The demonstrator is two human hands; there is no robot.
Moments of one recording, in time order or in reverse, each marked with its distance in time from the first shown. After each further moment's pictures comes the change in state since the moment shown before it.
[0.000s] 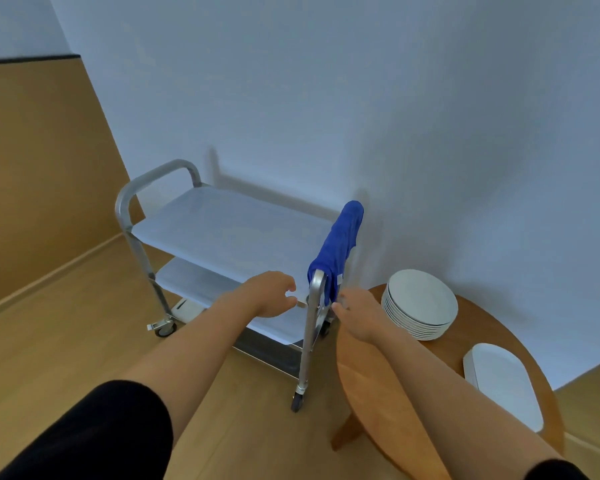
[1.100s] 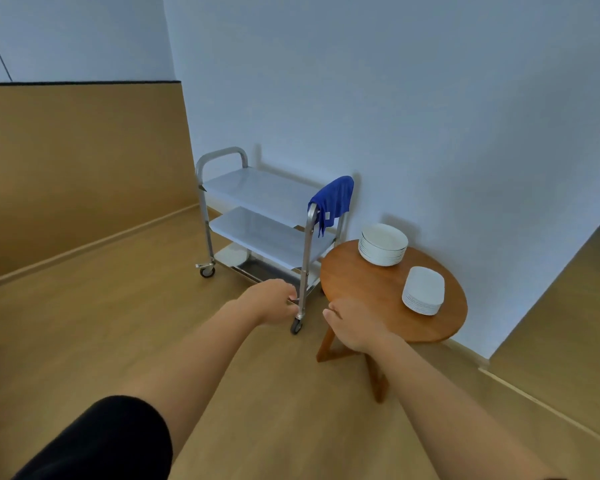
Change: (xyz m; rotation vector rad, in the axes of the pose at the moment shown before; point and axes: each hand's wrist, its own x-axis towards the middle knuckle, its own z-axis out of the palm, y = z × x) left_hand -0.455 0.254 0.152 -0.076 0.120 -0.124; right_hand -0.506 0.054 0.013 -0.067 -0.096 -0.278
